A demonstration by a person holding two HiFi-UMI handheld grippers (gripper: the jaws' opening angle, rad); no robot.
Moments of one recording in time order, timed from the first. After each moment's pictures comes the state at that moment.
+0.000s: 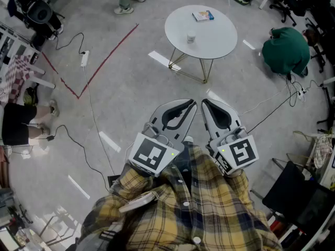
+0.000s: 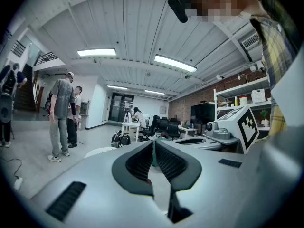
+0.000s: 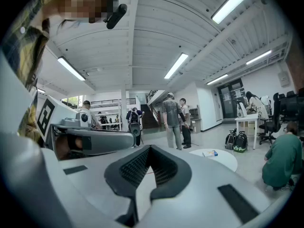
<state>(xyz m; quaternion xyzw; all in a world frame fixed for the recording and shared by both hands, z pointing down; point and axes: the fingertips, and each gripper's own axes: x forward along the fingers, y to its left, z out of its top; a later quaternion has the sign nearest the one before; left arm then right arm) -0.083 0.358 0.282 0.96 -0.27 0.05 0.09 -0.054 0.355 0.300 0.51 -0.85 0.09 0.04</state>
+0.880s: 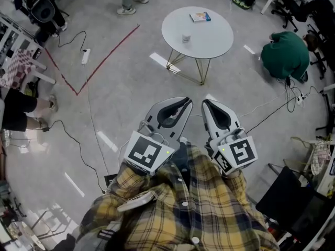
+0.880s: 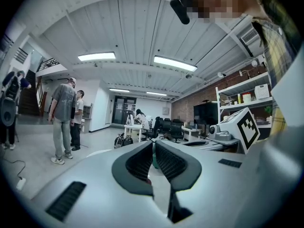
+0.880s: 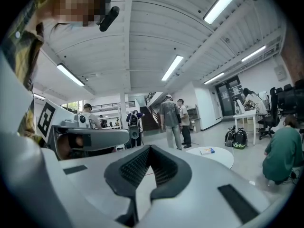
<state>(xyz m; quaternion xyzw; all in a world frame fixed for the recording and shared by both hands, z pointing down) -0.054 0.383 0.275 0.95 -0.30 0.04 0.07 -0.012 0.385 0.302 0.51 -0.85 0.10 0.01</state>
